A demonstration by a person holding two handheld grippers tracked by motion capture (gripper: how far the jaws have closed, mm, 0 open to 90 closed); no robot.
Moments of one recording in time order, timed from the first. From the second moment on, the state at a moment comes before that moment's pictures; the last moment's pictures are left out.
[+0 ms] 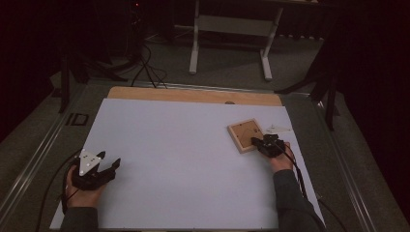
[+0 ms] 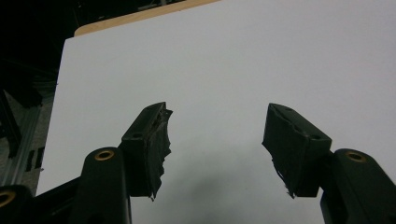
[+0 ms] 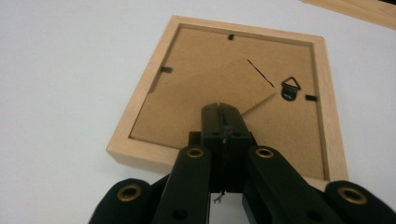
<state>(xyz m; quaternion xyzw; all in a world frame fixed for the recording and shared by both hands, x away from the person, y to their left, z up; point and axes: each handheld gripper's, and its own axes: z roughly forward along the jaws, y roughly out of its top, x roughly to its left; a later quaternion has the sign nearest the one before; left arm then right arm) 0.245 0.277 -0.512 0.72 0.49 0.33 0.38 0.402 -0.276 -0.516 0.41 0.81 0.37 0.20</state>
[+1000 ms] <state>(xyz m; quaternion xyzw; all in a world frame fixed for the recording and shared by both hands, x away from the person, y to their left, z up) 0.246 0.276 -0.513 0.72 0.49 0.33 0.38 0.391 -0.198 -0.518 0.33 0.84 0.39 0.17</state>
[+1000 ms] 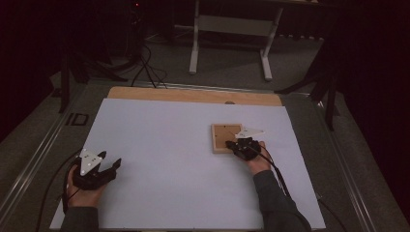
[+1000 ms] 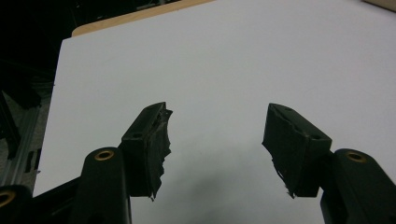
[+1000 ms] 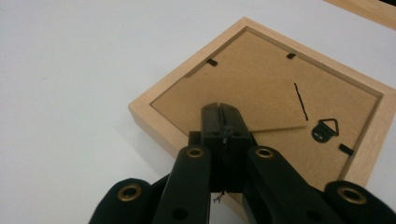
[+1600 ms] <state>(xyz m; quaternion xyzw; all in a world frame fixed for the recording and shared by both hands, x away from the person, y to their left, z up) 0.246 0.275 -0.513 0.72 0.48 0.33 0.38 0.376 -0.152 -0.518 0.27 0.86 0.40 0.15</state>
